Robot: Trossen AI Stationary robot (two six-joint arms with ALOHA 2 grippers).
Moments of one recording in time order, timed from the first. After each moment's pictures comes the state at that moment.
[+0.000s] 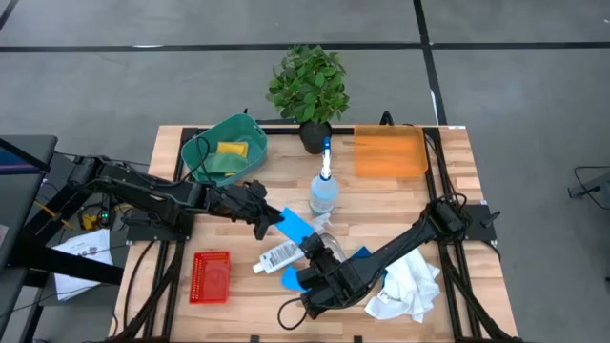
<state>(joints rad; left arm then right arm) -0.16 1.17 0.71 -0.04 -0.15 -0.74 0.52 2.17 1.84 -0.96 1.12 -0.38</state>
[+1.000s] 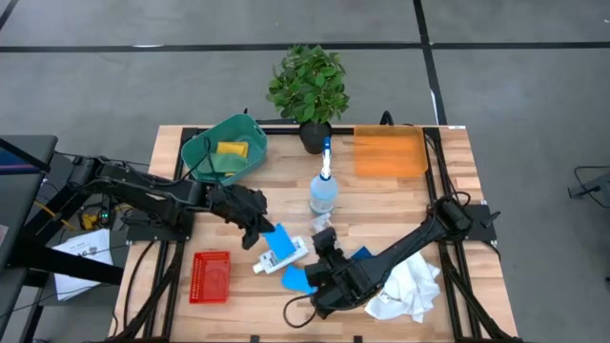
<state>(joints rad) -0.12 1.16 0.71 -0.21 0.10 -0.48 0.56 2.11 1.84 -1.14 1.01 0.01</state>
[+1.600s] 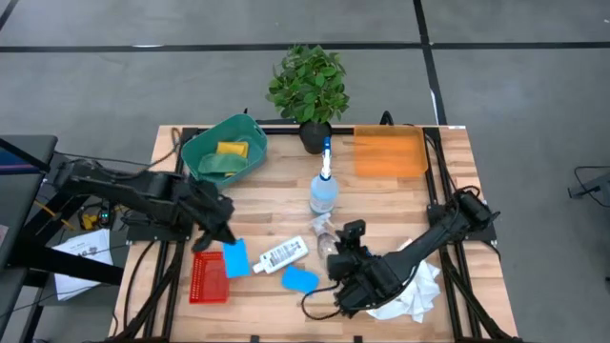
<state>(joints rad) -0.16 0.81 0.71 -0.64 0.35 -0.32 0.62 1.96 1.77 -1.37 0.94 0.40</state>
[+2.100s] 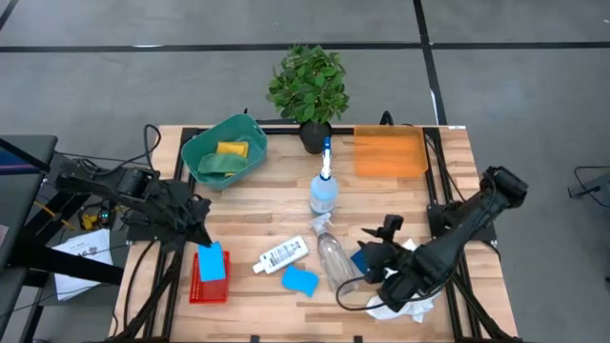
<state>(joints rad) -0.25 0.58 0.71 -0.85 0.35 -0.38 0.74 1.61 1.30 -1.14 0.97 0.76</state>
